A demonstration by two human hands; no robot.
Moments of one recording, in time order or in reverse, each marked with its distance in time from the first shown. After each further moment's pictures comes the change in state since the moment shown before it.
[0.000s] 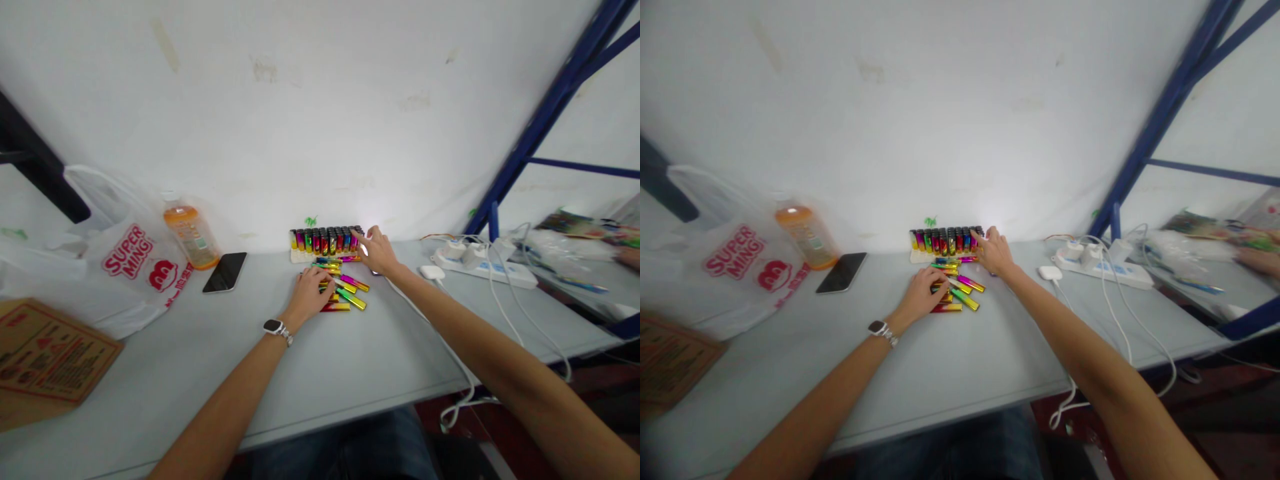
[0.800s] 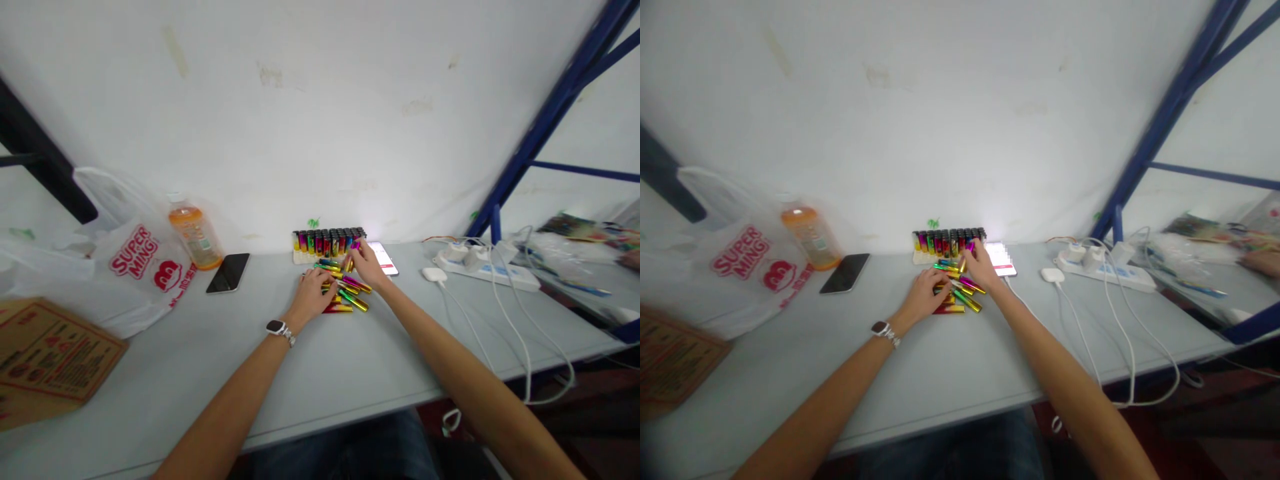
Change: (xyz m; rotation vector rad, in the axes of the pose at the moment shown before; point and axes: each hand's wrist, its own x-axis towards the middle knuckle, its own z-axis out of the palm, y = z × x) left_hand -0.001 -0.003 0.001 0.026 0.012 0.015; right_hand -0.010 -0.063 0.002 1.109 0.103 0.338
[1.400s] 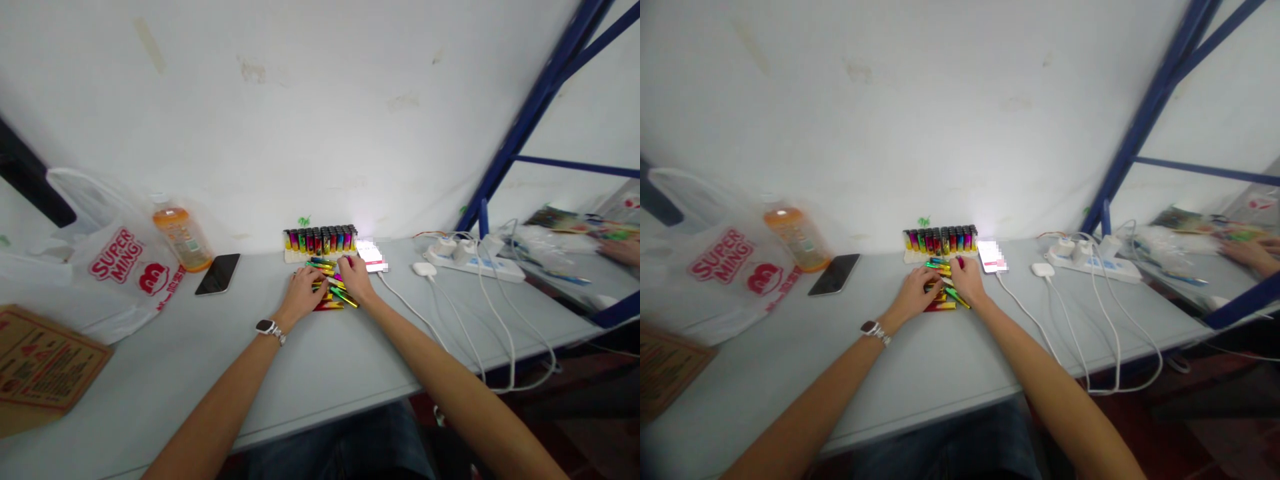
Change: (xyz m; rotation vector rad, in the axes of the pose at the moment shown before) left_hand 0.002 0.003 0.002 0.014 -0.015 0.001; right_hand -0.035 -0.002 0.013 -0.030 0.171 0.018
